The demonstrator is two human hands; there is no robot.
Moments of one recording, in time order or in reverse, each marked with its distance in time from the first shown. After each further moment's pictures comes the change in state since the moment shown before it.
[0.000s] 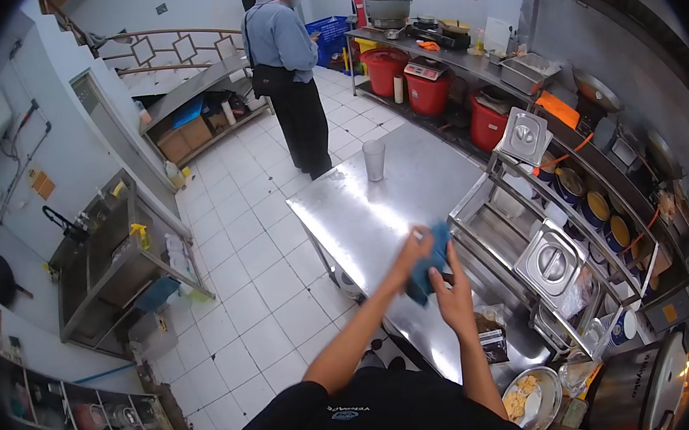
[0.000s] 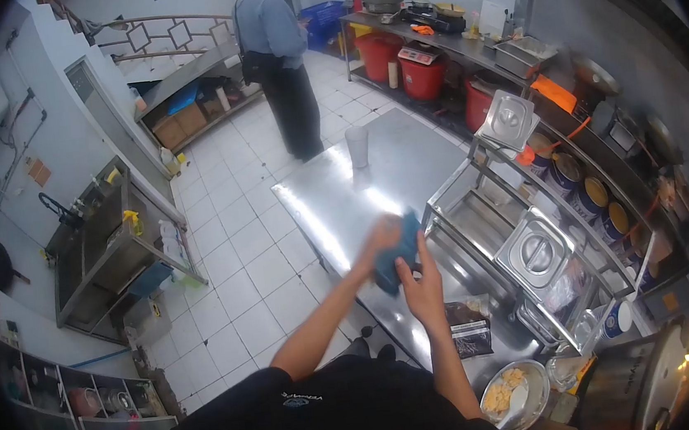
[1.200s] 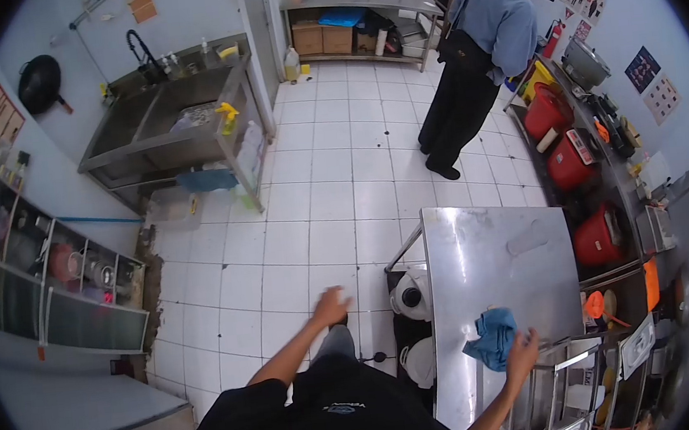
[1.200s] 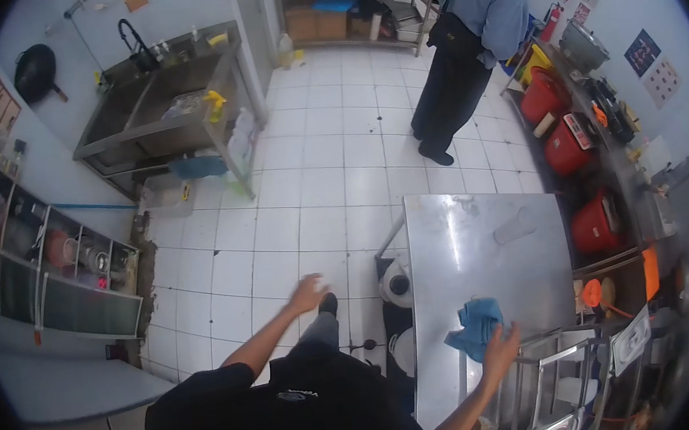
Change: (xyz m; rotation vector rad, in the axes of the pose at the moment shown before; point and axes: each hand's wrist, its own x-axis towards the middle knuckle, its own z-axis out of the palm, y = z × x) left_hand -0.129 -0.249 -0.406 0.678 0.508 -0.498; right_hand 0.132 0.063 0.170 -0.690 -0.093 0.134
